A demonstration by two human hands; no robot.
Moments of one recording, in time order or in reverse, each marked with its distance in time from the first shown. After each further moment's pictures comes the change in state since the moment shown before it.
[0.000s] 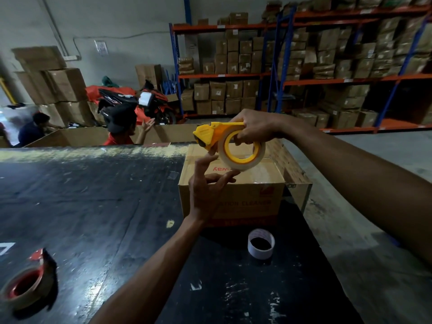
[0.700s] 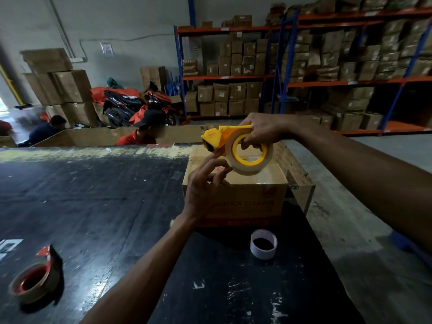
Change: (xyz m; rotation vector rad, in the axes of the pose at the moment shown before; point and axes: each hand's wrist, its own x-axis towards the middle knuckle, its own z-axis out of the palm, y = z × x) left_hand 0.012 0.002 -0.024 -0.019 -0.202 0.116; right_hand -0.008 0.003 -0.002 0.018 -0.044 0.046
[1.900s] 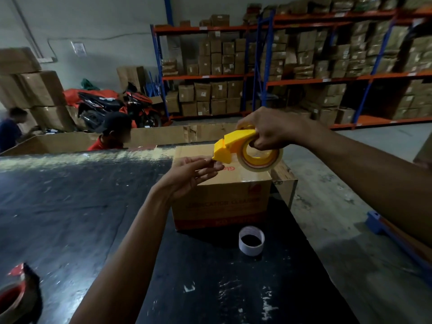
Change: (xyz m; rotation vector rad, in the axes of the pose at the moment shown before) left_hand 0.050 -0.003 -0.022 -0.914 -0.266 -1.098; right_hand -0.049 0.016 -0.004 -0.500 0.253 -0.028
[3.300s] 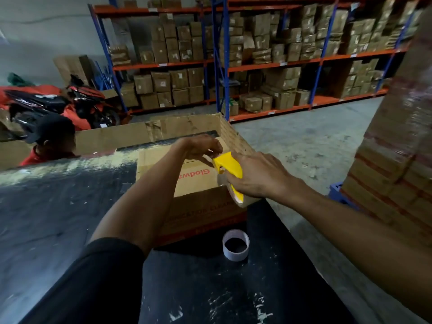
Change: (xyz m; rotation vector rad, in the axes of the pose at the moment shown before) left_hand 0.202 0.013 0.041 0.957 -0.269 -0.244; right_hand -0.038 -0.007 0.092 -0.086 0.159 0.445
